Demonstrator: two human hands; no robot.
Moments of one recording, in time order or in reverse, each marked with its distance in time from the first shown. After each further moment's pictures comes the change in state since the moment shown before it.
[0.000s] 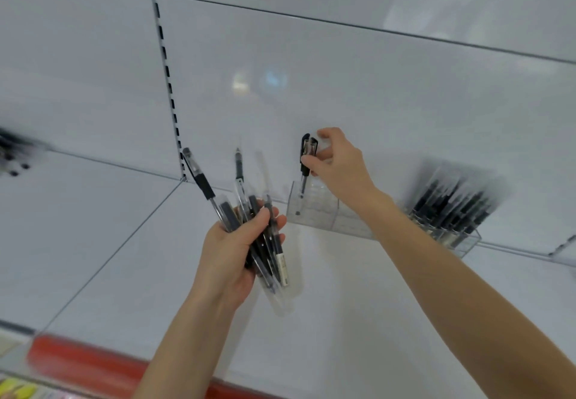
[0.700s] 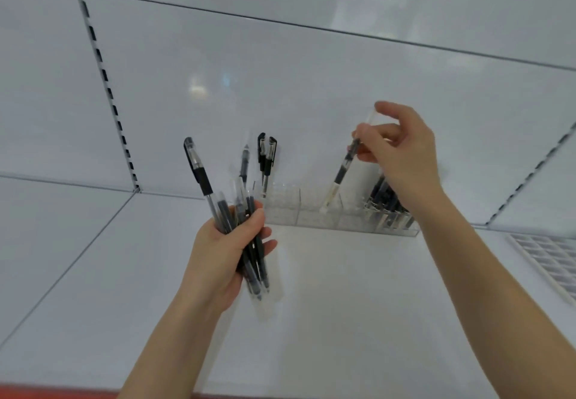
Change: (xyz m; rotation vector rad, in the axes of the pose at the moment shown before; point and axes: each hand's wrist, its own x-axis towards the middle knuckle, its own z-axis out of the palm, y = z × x) left_hand 0.001 -0.015 0.016 0.151 -0.155 -0.010; right_hand -0.055 -0.011 -0.098 0.230 0.390 -0.039
